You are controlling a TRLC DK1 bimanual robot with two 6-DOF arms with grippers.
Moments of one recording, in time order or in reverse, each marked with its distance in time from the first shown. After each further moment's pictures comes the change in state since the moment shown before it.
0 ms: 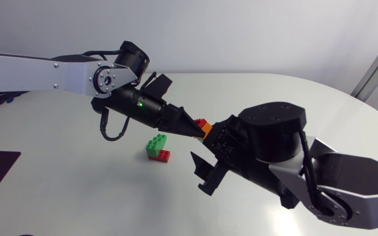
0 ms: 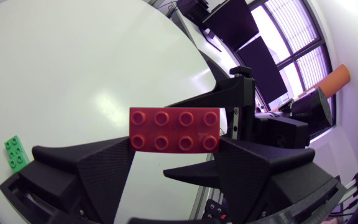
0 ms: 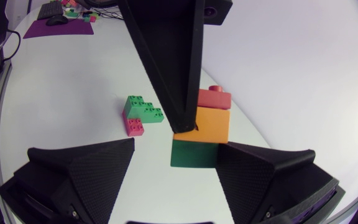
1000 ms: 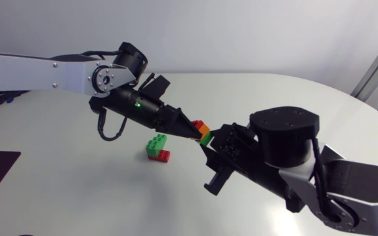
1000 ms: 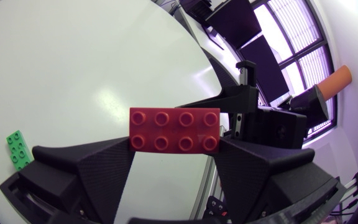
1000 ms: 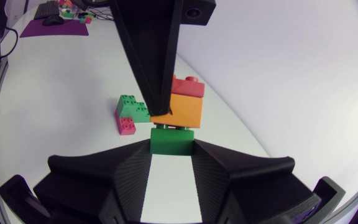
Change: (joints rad) left arm 0.010 0.000 0.003 -0.035 -0.004 0.013; right arm -0.018 -0.032 -0.057 0.059 0.011 -0.038
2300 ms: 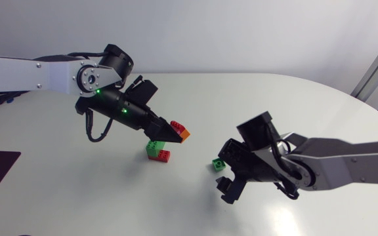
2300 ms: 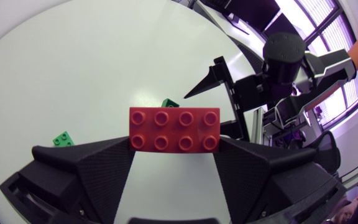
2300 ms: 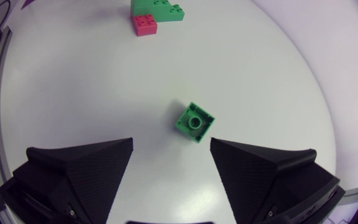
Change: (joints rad) left arm 0.067 -0.042 -0.058 -0.031 -0.207 0.277; right arm -0.238 0.250 0.104 -0.389 -0.232 0.065
